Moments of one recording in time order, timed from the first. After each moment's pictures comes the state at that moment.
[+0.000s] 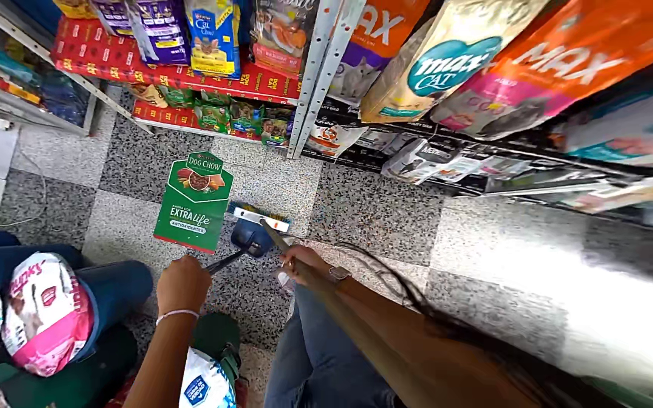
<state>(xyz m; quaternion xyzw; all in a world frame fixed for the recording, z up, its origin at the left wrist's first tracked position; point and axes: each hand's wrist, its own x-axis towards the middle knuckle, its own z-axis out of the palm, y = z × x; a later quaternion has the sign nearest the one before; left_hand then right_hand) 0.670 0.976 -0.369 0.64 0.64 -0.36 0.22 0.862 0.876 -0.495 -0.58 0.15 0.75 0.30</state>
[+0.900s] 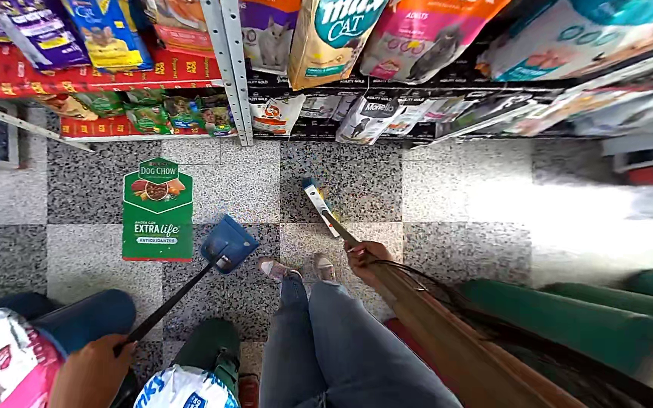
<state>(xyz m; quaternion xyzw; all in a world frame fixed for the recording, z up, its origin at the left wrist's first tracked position) 0.581 0.930 -0.371 0.73 0.55 -0.34 0.21 0.983 0.693 -0.525 -0.50 0.39 0.51 0.58</state>
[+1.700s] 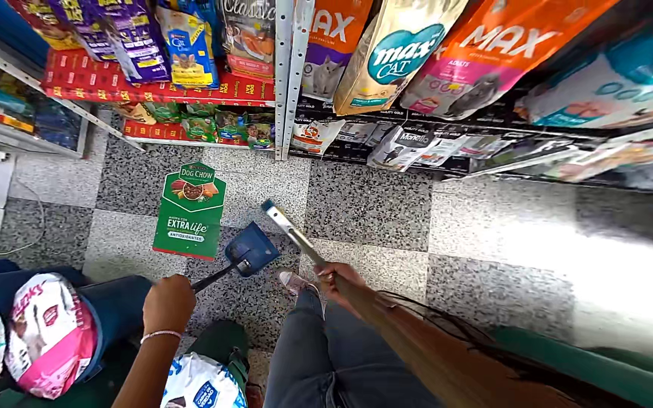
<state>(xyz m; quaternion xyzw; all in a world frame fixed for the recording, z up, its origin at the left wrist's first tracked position) 0.635 0.948 -0.367 0.67 0.58 -0.42 0.19 0.889 0.762 -0.487 -0.48 0.30 0.68 0.47</state>
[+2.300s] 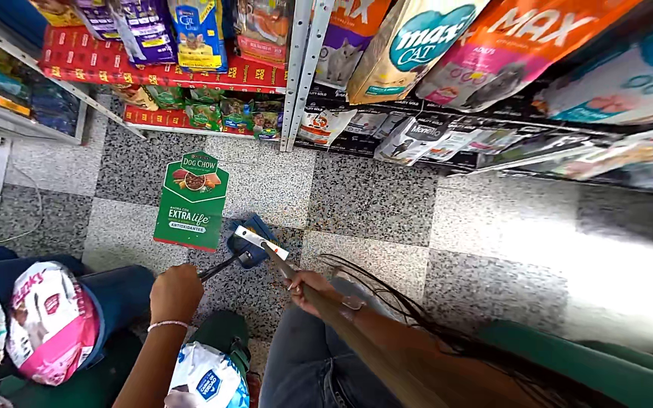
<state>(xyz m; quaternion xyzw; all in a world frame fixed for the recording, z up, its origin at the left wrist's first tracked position) 0.626 0.953 -0.371 0.69 0.55 -0.44 0.18 0.812 0.787 -0.483 -0.49 0.27 0.75 0.36</state>
